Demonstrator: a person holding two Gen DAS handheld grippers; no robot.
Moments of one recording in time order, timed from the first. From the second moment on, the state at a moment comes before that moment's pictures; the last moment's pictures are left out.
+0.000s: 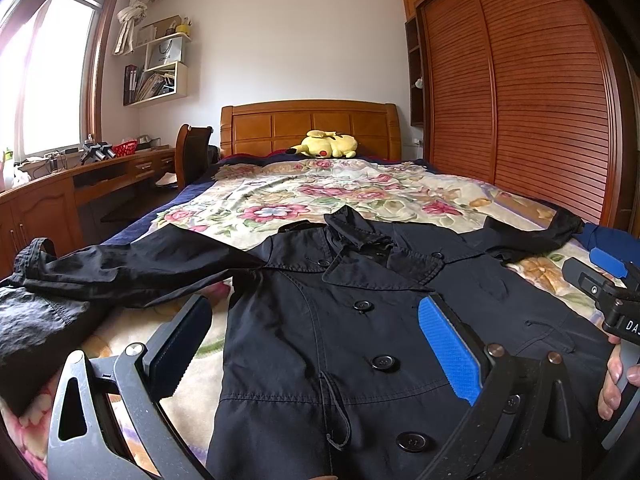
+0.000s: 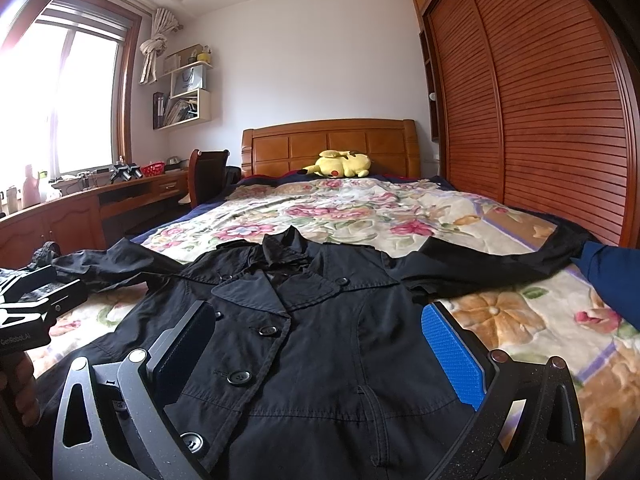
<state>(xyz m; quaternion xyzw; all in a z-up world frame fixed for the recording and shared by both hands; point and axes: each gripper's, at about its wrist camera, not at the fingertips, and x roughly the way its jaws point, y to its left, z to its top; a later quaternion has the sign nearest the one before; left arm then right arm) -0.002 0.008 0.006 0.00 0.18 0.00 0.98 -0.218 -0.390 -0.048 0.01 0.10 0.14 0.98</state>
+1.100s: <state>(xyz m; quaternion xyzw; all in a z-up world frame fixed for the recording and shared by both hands) -0.004 0.011 0.007 0.00 0.17 0.00 0.98 -0.219 -0.389 -0.049 0.01 0.10 0.14 0.99</state>
